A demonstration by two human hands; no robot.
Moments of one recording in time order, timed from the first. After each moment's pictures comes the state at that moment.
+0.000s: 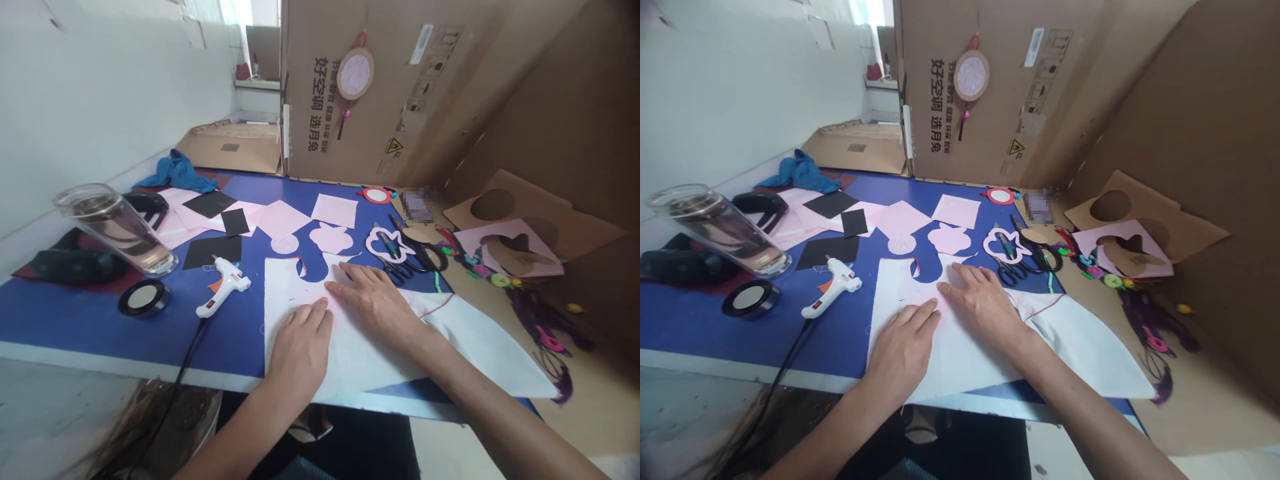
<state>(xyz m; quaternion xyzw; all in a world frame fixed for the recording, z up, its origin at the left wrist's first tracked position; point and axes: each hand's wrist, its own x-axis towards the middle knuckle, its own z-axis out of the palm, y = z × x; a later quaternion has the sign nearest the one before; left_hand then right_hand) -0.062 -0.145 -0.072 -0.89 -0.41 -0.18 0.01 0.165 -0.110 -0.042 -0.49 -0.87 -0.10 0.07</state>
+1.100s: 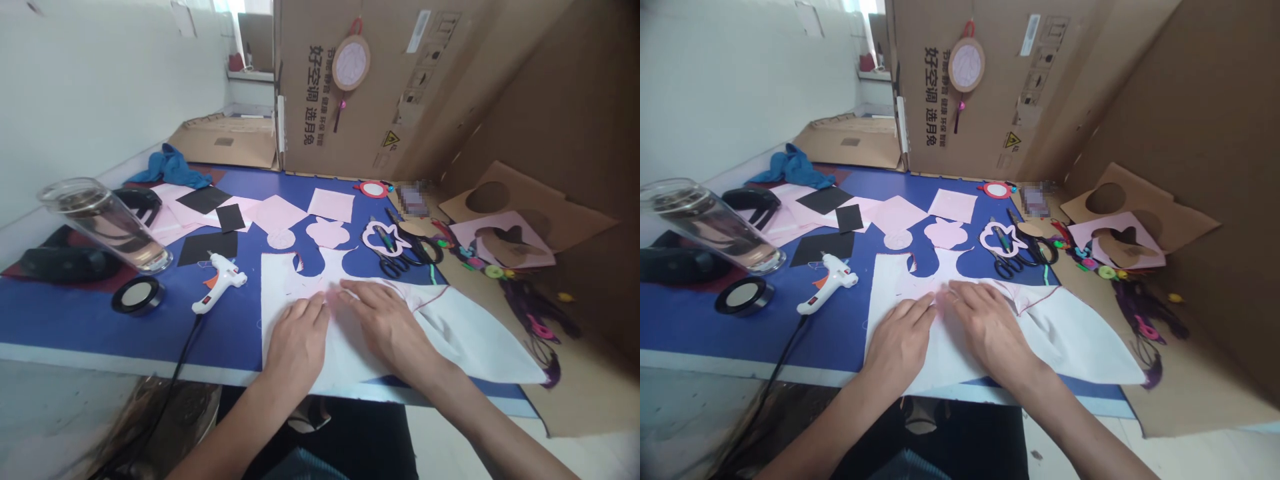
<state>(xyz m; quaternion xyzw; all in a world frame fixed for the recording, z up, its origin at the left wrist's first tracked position) -0.061 -0.145 -0.072 -0.89 -0.40 -0.19 0.02 0.156 -0.162 -0.040 -0.50 -0.85 -0.08 0.15</state>
